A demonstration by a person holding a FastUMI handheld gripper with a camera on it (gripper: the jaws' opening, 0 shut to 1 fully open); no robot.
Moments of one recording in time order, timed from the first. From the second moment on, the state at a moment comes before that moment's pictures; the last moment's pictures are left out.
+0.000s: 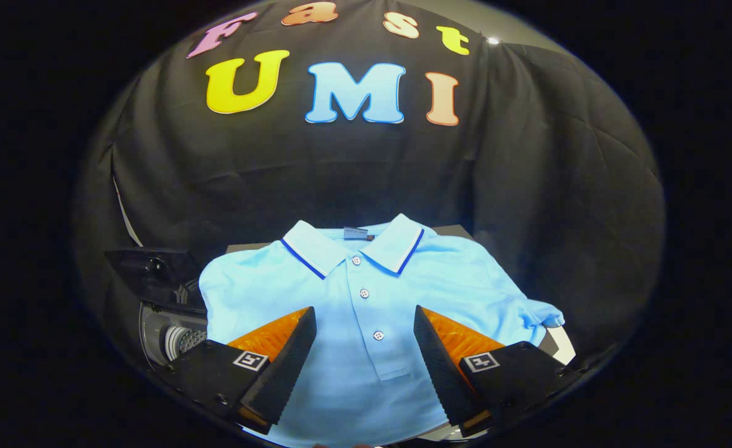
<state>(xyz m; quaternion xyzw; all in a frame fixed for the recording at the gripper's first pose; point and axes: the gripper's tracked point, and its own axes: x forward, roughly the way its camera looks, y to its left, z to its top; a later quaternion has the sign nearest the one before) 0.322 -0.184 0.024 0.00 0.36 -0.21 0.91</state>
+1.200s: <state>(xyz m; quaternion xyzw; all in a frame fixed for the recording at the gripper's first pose) 0.328 -0.173 0.011 0.03 0.35 -0.15 0.92</state>
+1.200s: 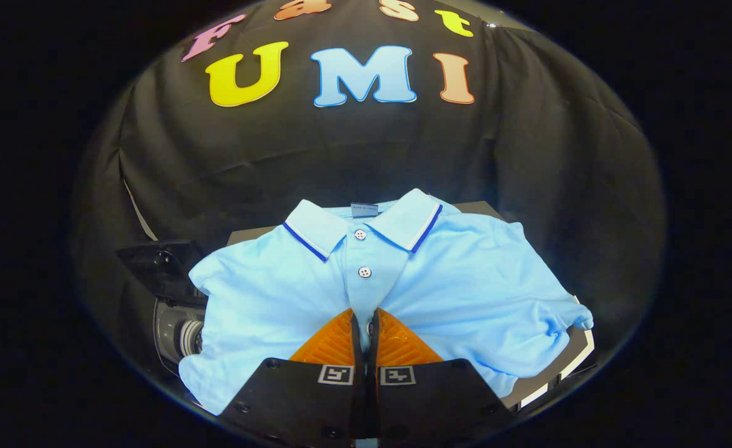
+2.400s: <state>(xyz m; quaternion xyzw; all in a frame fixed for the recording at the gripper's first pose) 0.322 -0.092 0.113 -0.05 0.22 -0.21 0.95</state>
